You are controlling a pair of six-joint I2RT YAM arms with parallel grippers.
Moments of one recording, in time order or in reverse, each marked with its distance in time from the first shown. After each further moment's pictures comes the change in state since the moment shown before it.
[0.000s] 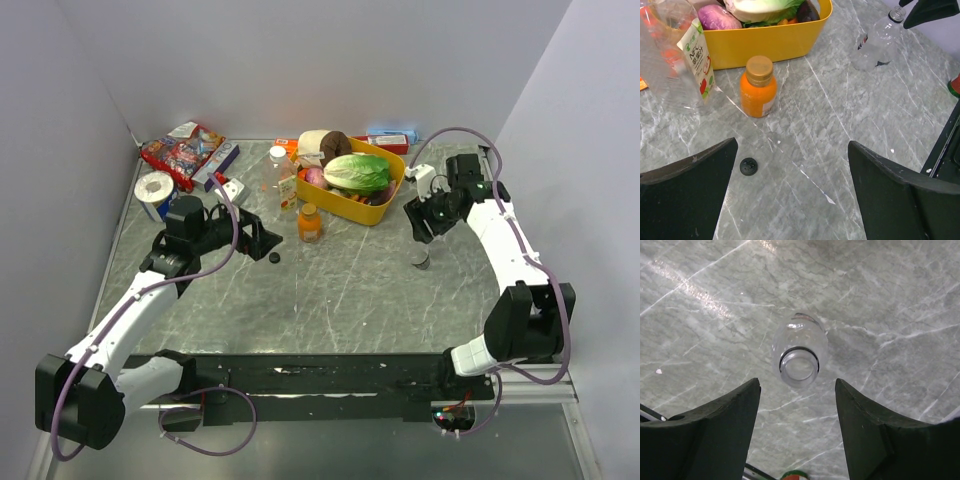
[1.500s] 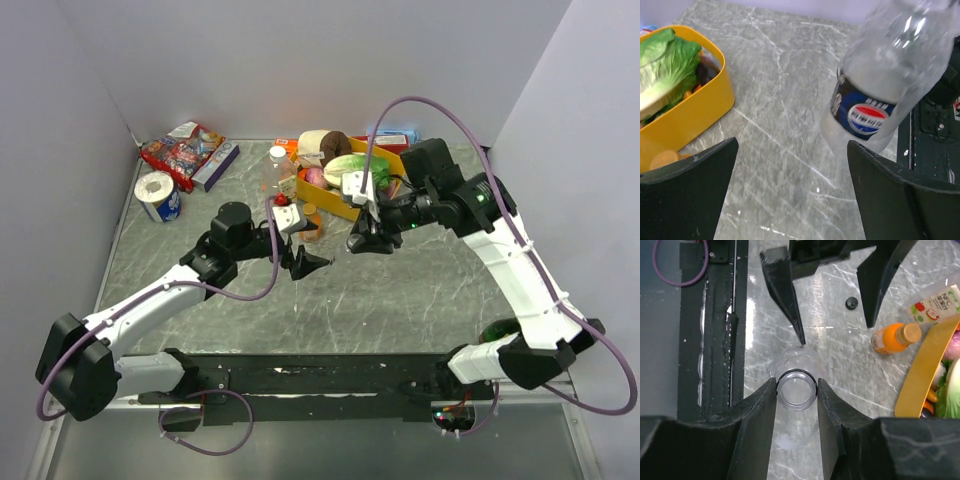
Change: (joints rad) left arm -0.341 0.132 0.042 0.214 0.058 0.181; right arm 0.531 -0.129 0.445 -0.337 -0.423 -0.202
